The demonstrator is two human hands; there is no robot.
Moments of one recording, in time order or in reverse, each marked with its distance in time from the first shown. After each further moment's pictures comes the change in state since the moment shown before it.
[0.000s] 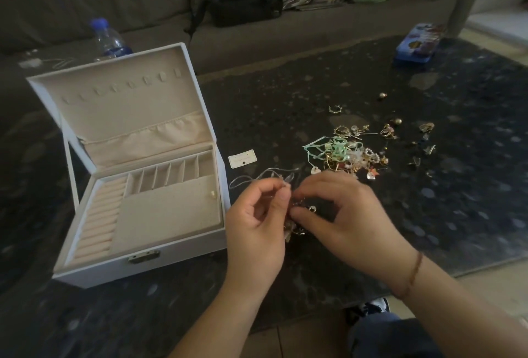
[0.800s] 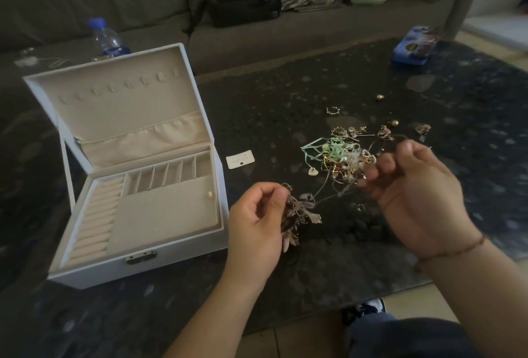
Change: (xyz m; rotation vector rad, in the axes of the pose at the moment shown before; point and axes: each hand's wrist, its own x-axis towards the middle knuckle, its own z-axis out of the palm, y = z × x) left_hand 0.005 -0.005 0.000 0.087 -0.061 -0.137; right_hand 0.010 0.014 -0.045 1.339 0.538 0.601
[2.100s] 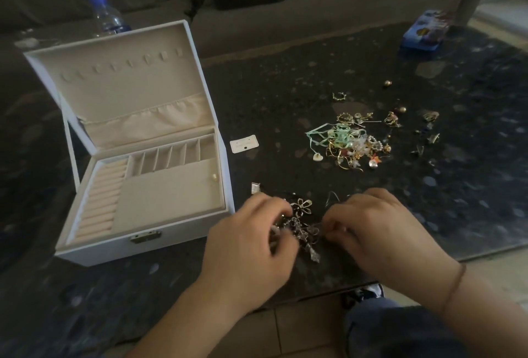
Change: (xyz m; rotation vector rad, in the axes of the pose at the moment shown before) left_hand -0.030 0.001 -0.040 0.777 -0.258 0.400; right_hand -0.035 0.036 -0.029 -1.851 -0.632 -0.741
